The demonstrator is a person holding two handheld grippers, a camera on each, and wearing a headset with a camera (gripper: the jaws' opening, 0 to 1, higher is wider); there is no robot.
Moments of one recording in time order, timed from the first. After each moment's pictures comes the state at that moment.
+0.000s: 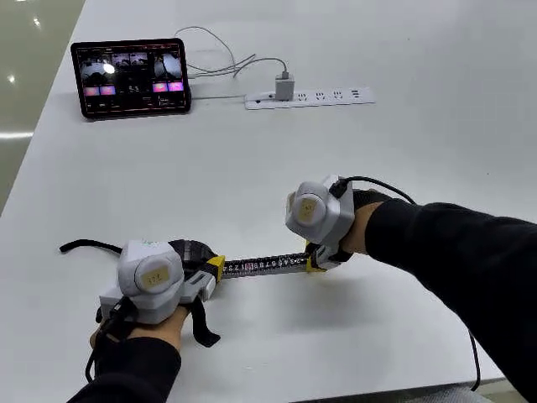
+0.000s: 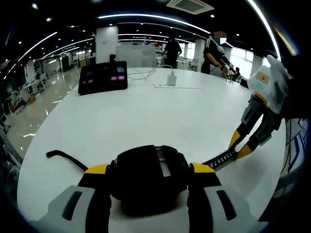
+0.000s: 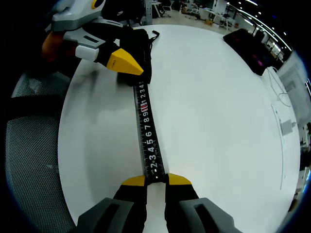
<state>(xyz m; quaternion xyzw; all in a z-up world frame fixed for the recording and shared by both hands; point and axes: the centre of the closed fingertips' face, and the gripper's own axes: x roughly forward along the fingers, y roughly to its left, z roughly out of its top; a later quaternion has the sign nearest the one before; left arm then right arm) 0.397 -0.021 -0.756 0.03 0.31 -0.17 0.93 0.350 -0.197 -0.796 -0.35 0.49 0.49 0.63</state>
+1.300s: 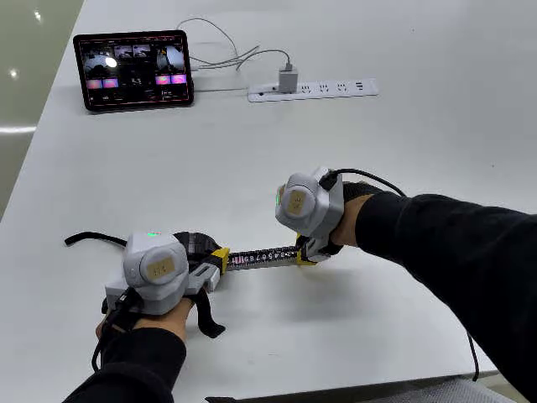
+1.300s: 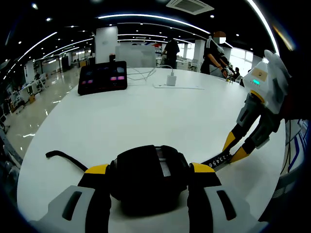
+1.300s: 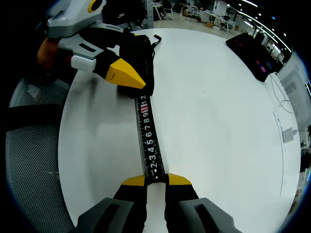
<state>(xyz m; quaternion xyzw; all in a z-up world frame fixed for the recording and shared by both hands) 0.399 -0.021 -0.757 0.03 0.31 -0.18 0.93 0.355 -0.174 -0.796 -0.35 0.48 0.50 0.64</state>
